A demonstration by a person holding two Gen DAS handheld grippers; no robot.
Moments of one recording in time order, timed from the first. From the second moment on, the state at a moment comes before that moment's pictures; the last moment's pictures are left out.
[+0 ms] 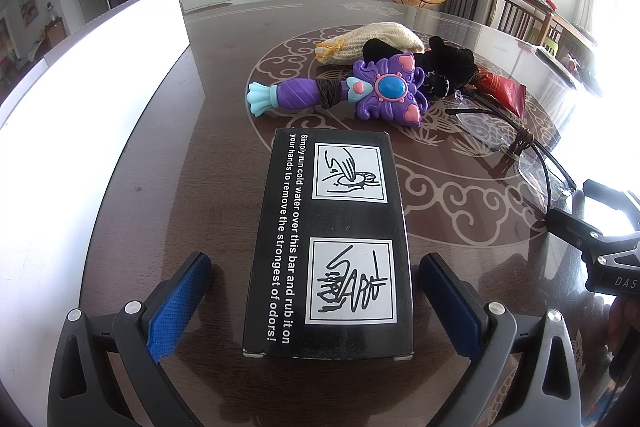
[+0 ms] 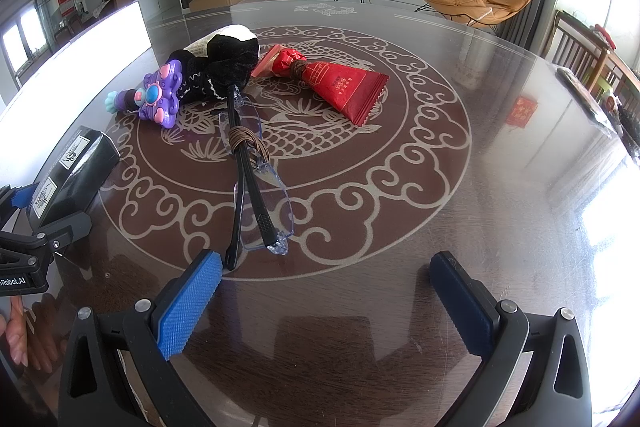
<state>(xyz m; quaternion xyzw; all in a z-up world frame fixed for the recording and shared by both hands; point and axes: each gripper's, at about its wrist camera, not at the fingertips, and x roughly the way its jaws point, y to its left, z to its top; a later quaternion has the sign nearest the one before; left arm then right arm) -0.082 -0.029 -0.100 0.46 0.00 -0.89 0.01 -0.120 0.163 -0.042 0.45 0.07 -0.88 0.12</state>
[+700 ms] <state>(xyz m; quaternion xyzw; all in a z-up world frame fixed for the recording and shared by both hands) -0.076 -0.044 -0.084 0.48 -0.01 -0.88 -0.05 -0.205 0.085 -0.020 0.56 0.14 -0.80 0.19</state>
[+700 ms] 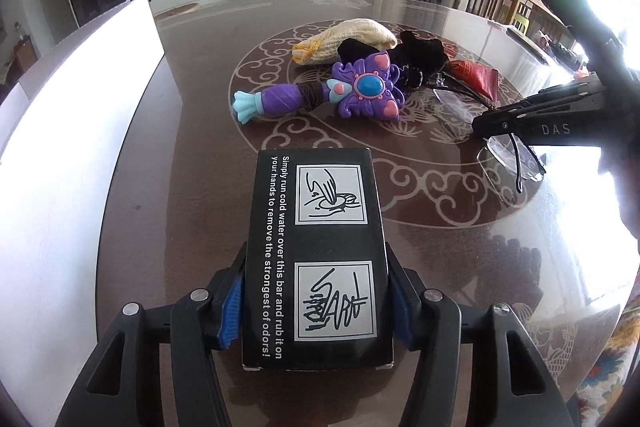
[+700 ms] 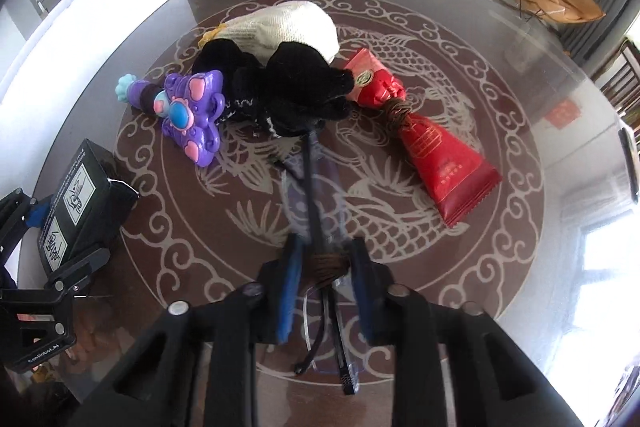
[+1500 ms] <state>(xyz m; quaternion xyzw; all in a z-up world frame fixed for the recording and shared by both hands) 0.031 -0.322 0.025 0.42 0.13 -0.88 0.18 -0.060 -0.201 0.126 0.41 0.07 -0.77 0.49</state>
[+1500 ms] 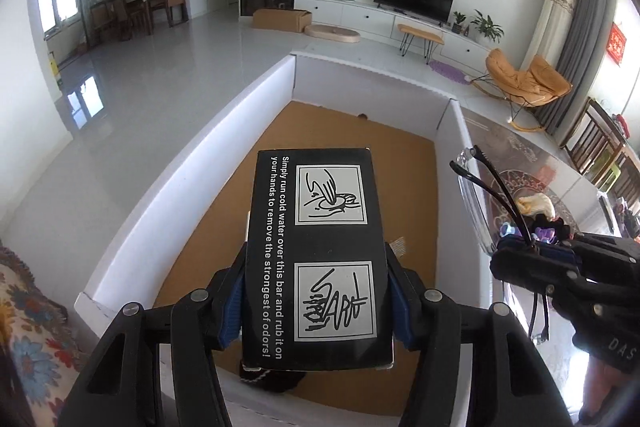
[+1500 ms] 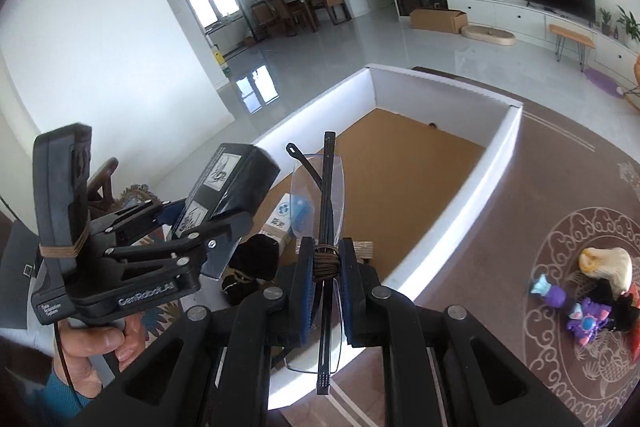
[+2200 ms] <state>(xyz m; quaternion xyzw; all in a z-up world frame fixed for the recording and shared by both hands) 0.035 -0.204 0.032 0.37 0.09 -0.92 0.07 -0.032 -0.042 0.062 0.28 0.11 -0.89 0.35</state>
